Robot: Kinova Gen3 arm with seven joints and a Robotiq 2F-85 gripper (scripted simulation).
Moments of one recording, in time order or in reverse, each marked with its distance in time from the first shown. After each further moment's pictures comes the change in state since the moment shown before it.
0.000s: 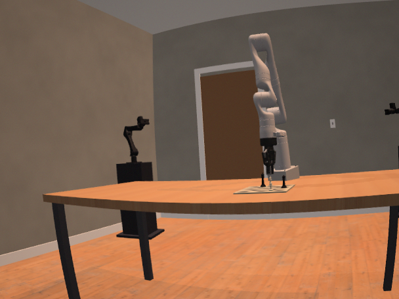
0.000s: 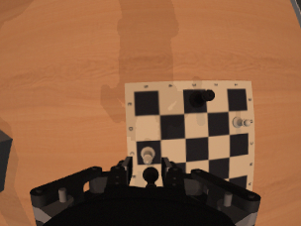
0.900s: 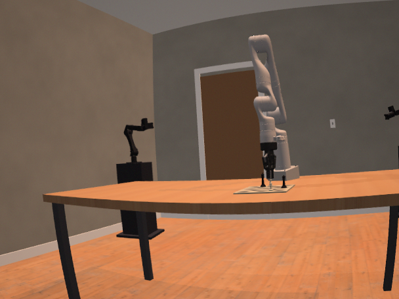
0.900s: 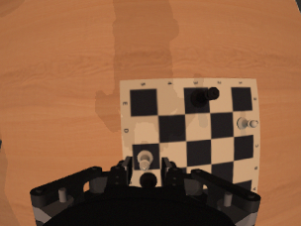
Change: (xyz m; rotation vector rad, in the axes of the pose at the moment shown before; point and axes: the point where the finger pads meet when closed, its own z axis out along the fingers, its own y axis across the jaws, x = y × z) arm 0.001 0.003 0.020 -0.011 0.003 0.000
